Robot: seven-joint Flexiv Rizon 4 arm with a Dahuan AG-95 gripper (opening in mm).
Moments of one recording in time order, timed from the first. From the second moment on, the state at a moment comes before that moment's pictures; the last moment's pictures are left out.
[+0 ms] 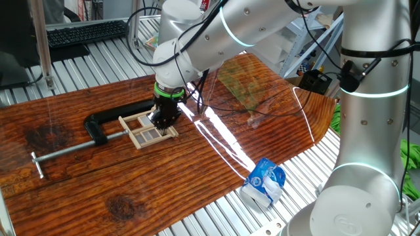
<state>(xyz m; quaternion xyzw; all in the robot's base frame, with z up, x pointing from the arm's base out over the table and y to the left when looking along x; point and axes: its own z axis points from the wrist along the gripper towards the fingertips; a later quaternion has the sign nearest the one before) 0.553 0.061 0.003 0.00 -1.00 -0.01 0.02</state>
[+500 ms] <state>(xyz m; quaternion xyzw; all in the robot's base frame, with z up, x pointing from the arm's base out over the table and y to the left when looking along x) 0.550 0.068 0.001 -0.01 -1.00 -0.01 0.02</state>
